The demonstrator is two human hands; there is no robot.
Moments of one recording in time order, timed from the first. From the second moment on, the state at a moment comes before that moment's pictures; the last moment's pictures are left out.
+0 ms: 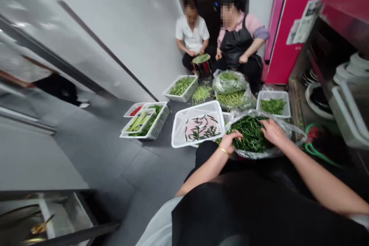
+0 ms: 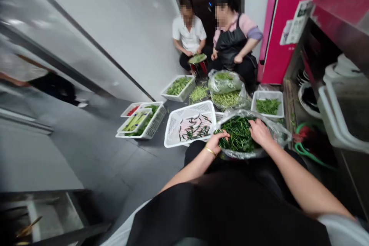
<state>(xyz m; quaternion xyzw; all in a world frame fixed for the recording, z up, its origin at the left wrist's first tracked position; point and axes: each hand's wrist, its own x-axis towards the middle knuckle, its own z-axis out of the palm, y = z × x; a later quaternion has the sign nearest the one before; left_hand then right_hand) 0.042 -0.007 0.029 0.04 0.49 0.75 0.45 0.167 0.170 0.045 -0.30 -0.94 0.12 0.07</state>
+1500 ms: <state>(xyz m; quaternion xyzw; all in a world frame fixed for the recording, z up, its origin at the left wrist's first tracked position) 0.033 -0.016 0.030 0.04 0.47 0.73 0.49 0.147 0.209 0.026 -0.20 -0.96 0.14 0.13</state>
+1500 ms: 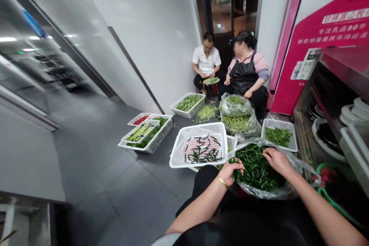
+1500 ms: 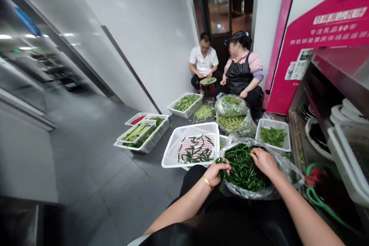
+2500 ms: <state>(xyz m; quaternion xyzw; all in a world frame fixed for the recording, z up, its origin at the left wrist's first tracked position) 0.057 0.008 0.033 0.22 0.52 0.71 0.42 0.148 0.153 0.046 -0.29 -0.59 0.74 0.13</state>
